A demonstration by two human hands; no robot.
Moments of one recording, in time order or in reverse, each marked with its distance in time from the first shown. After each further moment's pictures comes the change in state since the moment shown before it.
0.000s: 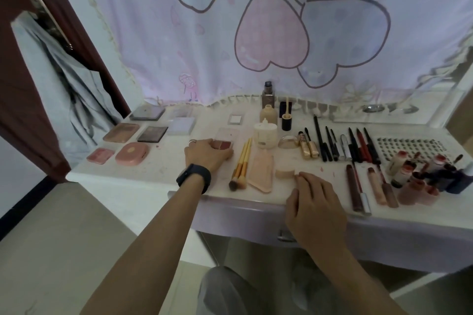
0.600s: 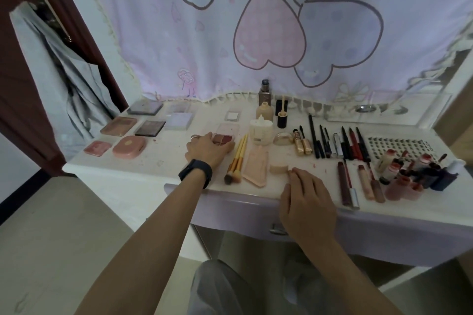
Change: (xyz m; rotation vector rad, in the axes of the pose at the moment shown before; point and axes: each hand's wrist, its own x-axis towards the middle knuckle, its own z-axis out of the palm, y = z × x) left_hand -0.010 0.009 0.007 0.078 0.014 0.004; right_hand -0.001 -0.001 -0.004 -0.033 -0.003 -0.024
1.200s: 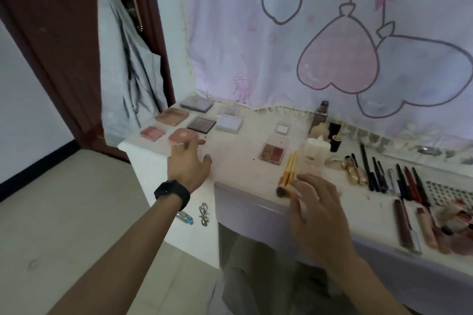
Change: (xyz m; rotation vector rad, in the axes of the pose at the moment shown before) left_hand -0.020 -0.130 -0.087 0.017 0.256 0.070; right_hand 0.026 -0.080 -0.014 0.258 -0.064 -0.279
